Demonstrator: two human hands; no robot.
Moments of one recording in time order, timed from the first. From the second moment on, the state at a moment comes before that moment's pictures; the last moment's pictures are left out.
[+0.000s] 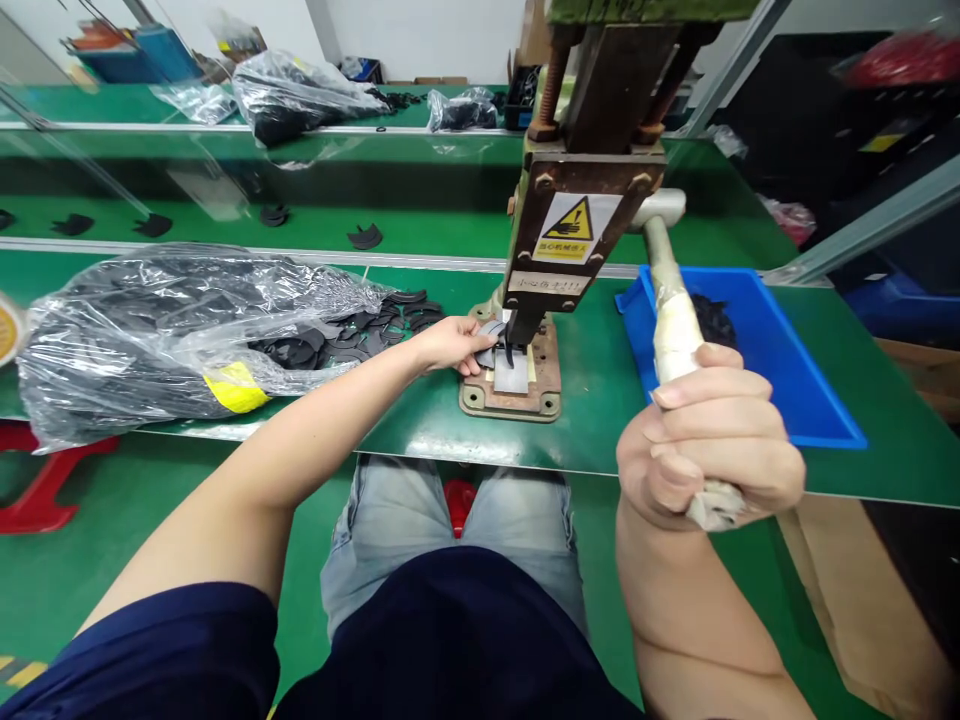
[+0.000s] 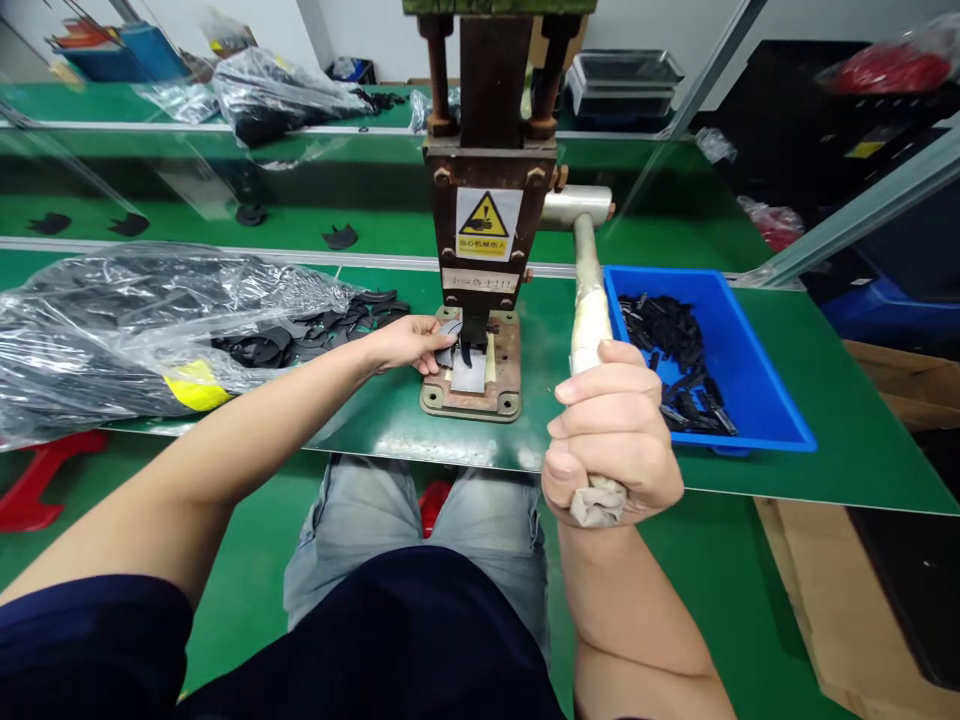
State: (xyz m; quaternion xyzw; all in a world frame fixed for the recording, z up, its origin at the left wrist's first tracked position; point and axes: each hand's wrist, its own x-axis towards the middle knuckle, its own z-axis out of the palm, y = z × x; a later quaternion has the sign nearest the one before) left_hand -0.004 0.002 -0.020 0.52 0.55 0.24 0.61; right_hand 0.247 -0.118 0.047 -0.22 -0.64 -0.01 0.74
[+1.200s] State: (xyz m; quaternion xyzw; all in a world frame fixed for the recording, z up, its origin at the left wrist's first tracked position) left_hand -0.021 -0.134 0.039 0.55 0.47 0.36 0.59; right_hand 0.168 -0.121 -0.035 -0.38 -0.69 0.34 0.52
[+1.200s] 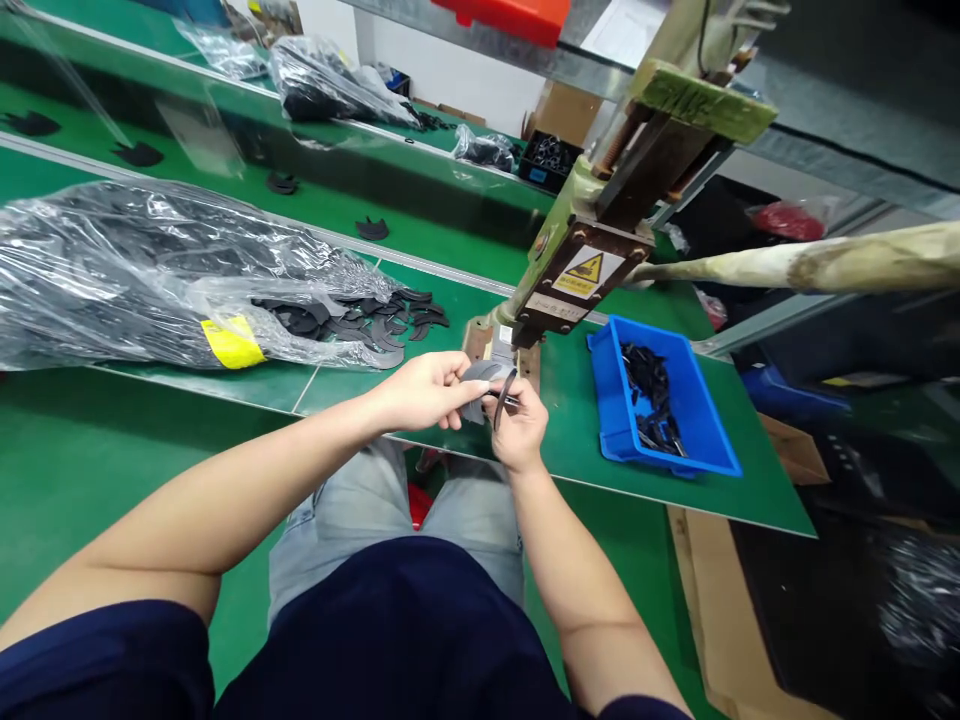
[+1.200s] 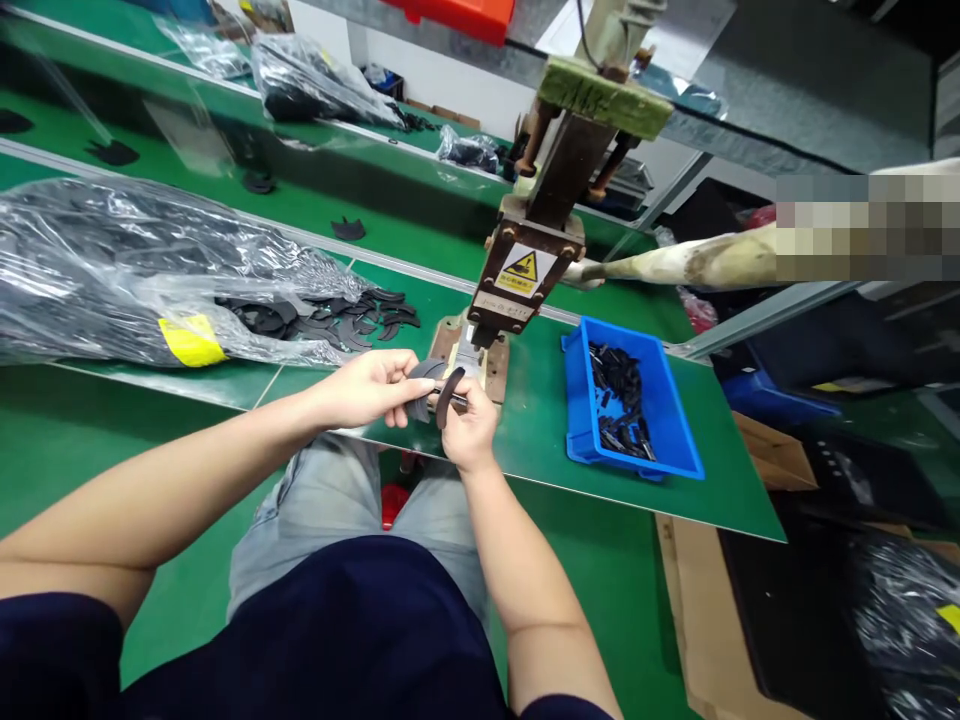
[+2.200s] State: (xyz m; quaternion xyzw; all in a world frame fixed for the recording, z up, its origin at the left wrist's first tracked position) left_hand -0.026 -0.133 0.045 0.74 0.50 0.34 0.30; right_hand 0.194 -0.127 -0.019 -0.32 -0.80 0.17 0.48
